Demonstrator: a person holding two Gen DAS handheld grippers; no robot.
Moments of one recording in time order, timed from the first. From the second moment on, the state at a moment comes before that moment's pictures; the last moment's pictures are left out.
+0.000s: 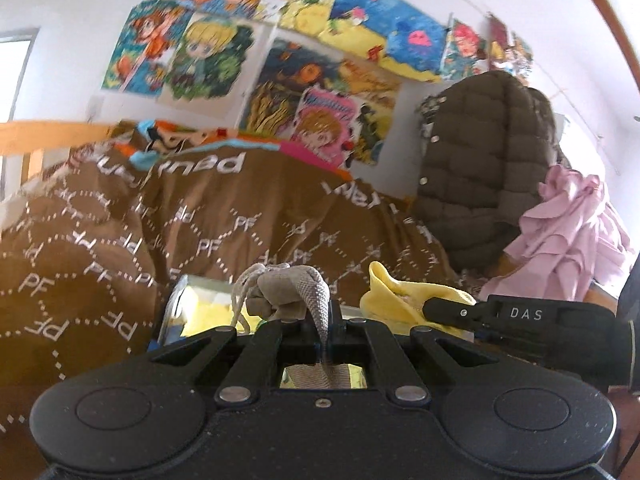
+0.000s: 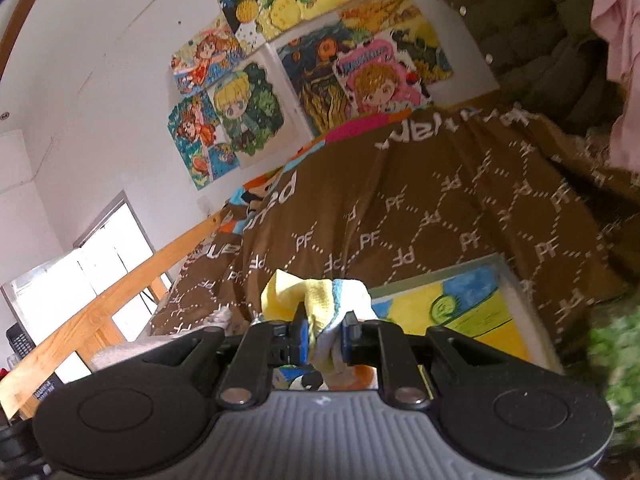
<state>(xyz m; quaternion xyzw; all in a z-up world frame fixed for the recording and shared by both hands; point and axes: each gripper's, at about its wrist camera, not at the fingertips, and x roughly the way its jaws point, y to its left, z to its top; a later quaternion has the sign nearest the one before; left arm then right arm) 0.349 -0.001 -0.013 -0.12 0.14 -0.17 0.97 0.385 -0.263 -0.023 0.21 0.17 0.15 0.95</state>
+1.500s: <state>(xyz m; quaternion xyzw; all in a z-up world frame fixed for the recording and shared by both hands) 0.380 0.026 -0.055 -0.13 0.30 -0.05 0.94 0.385 -0.224 -0.053 0.15 0.30 0.16 0.93</state>
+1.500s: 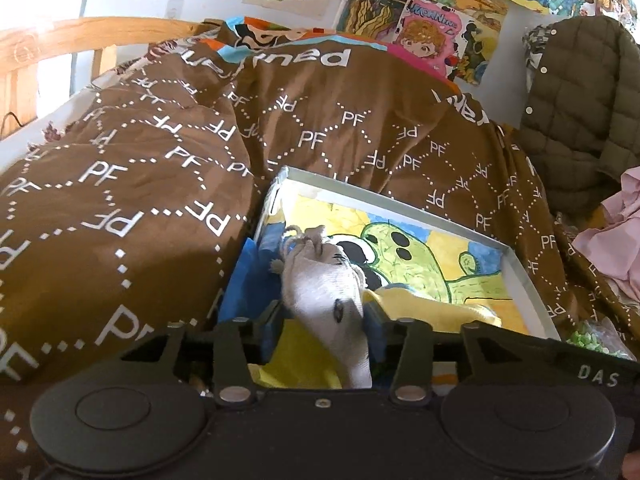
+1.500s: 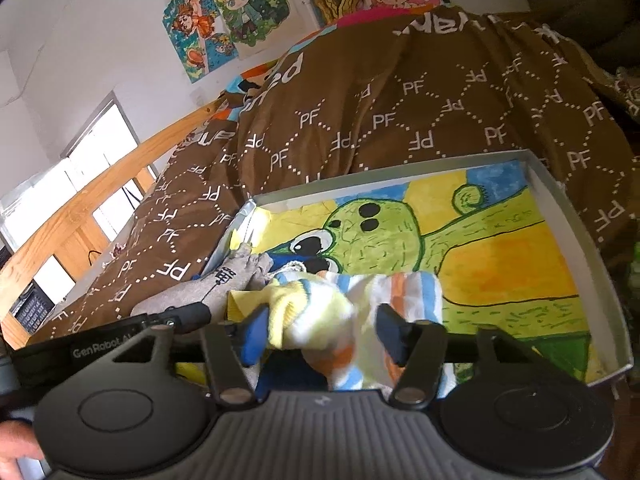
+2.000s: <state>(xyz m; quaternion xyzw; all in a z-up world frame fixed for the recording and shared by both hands) 0.306 0.021 -0.004 -0.11 0.20 -0.03 0.97 0.321 -0.265 -0.003 0.18 0.22 0.13 0.95</state>
